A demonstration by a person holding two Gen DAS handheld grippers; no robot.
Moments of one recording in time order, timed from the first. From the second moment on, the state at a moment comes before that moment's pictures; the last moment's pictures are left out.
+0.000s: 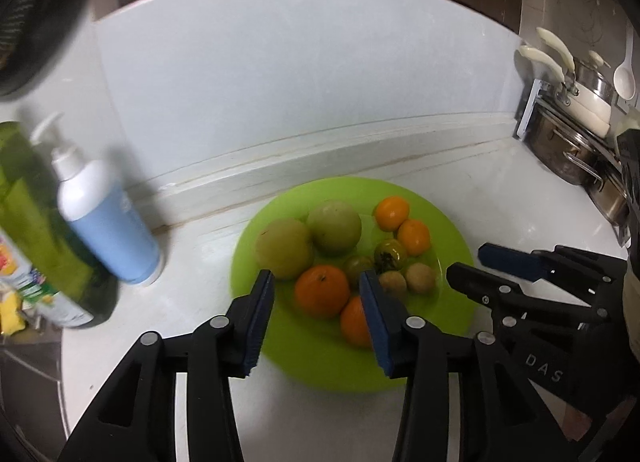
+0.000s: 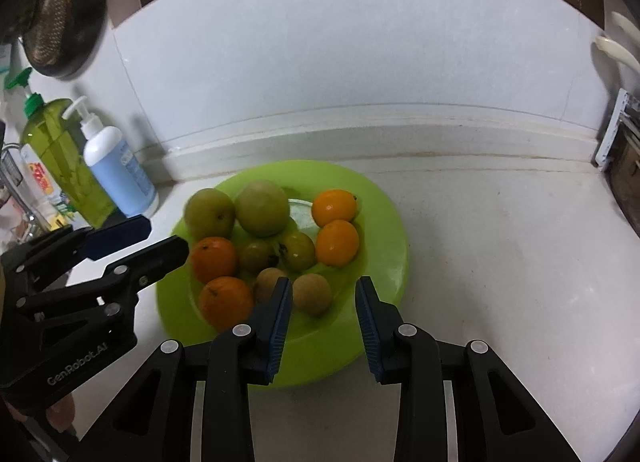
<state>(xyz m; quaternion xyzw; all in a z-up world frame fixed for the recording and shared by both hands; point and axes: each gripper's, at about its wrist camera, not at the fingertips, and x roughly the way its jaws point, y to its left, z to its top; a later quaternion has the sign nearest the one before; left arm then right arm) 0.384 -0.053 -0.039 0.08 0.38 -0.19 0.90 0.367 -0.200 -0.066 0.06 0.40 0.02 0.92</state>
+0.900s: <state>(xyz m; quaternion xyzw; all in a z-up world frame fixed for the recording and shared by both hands) 0.186 0.025 0.020 0.08 0.29 -0.15 0.94 0.157 -0.142 -0.003 0.05 0.30 -0.04 0.95</state>
